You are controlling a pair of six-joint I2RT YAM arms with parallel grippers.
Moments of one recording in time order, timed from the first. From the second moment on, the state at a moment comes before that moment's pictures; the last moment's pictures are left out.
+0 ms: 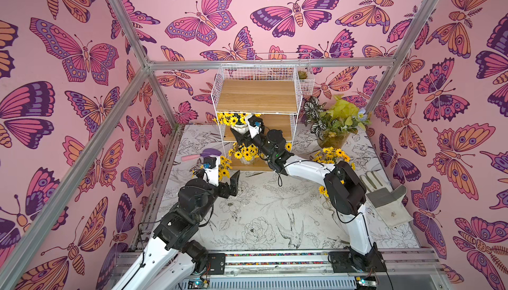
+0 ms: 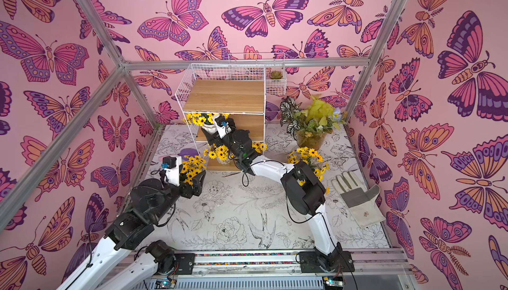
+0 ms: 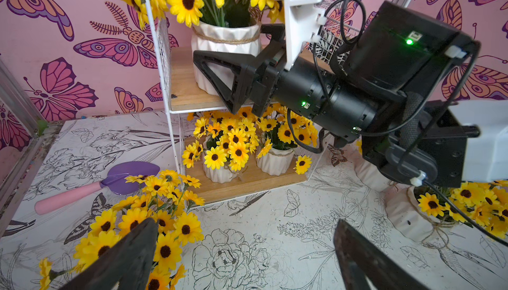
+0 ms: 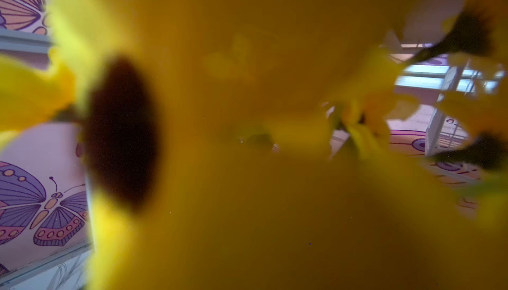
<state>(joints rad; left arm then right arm) -0.58 0.59 0.71 -0.35 -0.21 -0.17 0.78 2.13 1.59 0.75 -0.02 -0.10</state>
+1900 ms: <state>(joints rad) -0.58 0.39 0.75 -0.47 -0.31 -0.19 1.06 1.67 0.89 0.73 0.00 -0.07</state>
